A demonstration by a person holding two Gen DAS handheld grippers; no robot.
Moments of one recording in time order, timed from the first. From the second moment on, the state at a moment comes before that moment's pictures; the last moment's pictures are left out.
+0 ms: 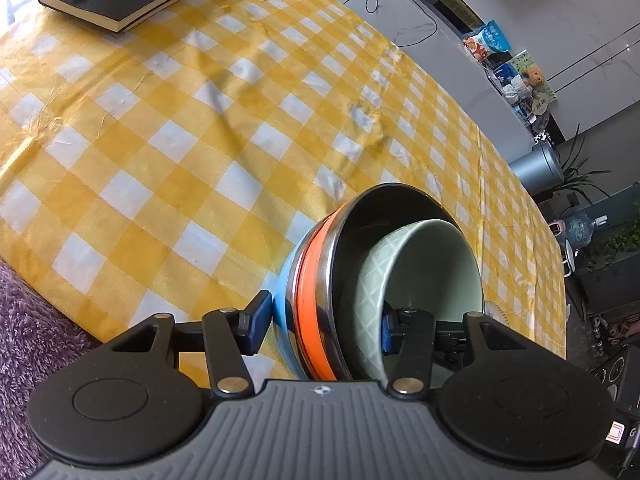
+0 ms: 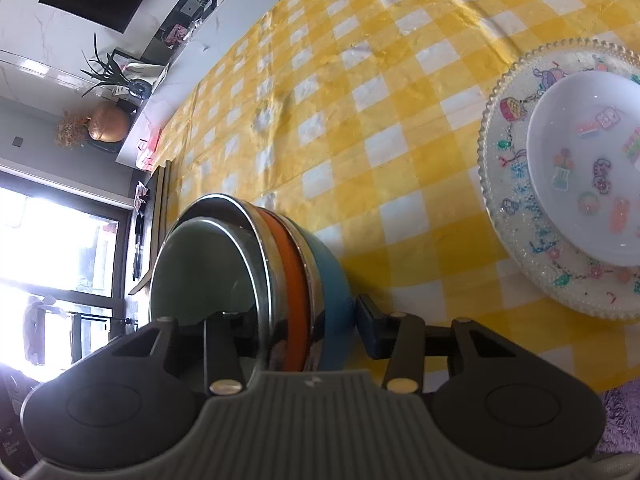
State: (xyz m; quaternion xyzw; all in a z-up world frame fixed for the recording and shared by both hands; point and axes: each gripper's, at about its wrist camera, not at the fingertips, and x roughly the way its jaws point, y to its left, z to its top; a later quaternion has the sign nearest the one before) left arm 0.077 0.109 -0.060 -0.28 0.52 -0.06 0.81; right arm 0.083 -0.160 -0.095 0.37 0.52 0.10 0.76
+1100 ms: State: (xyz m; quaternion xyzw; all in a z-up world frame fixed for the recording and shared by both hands) left arm 0.065 -0.006 -0.013 -0.21 0.49 -0.14 0.84; right arm 0.025 -0.274 -0.058 0.42 0.43 0.08 0.79
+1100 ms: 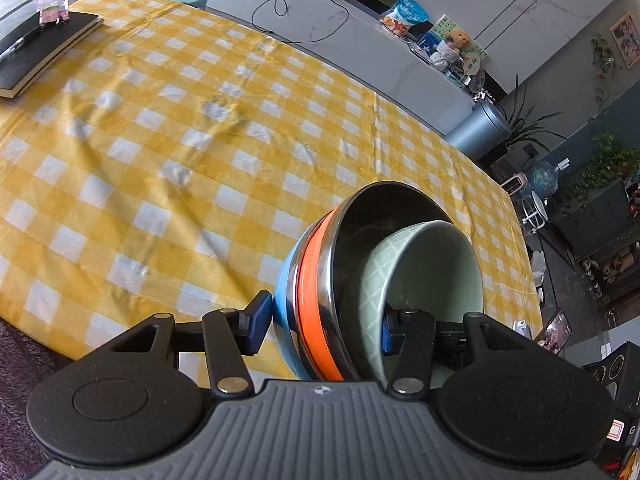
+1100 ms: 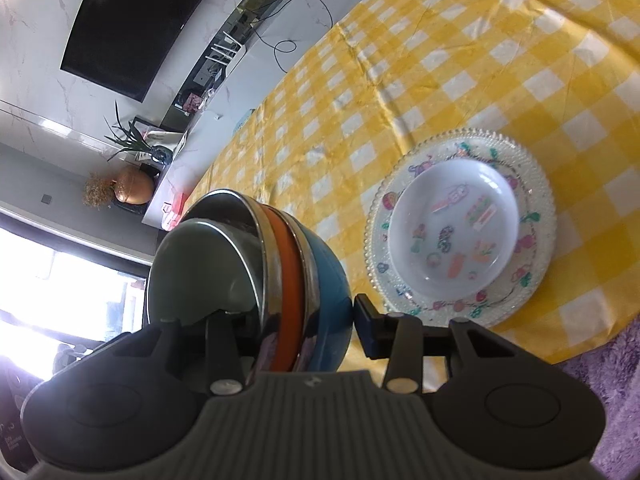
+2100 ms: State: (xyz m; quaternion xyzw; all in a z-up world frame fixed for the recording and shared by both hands) left arm 0.102 -0.081 -0.057 -0.22 0.53 -0.20 0.79; right arm 0.034 -0.353 -0.081 0.42 0.43 0.00 0.80
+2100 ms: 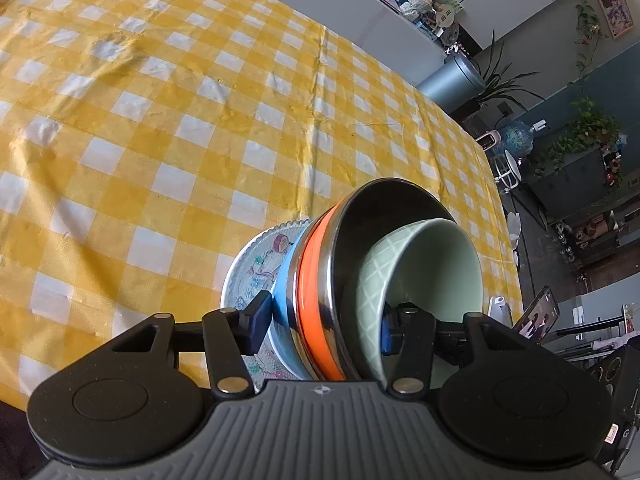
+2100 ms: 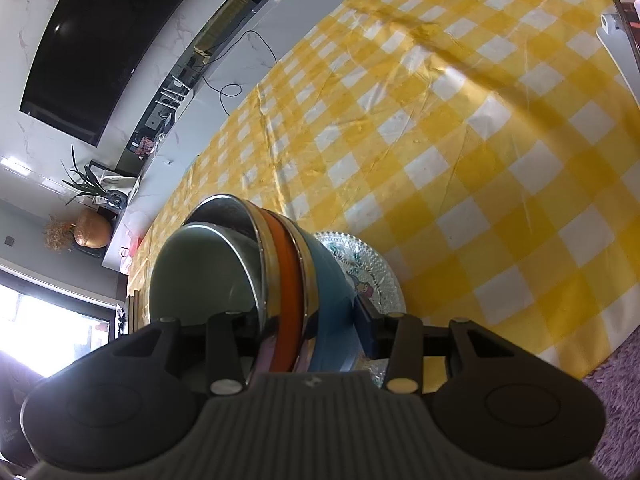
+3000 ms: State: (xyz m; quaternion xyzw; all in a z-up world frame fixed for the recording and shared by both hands) left arm 0.088 -0.067 -0.025 -0.19 0.48 -0.19 0.84; right arm 0.025 -0.329 -0.038 0.30 0.39 -0.04 0.87
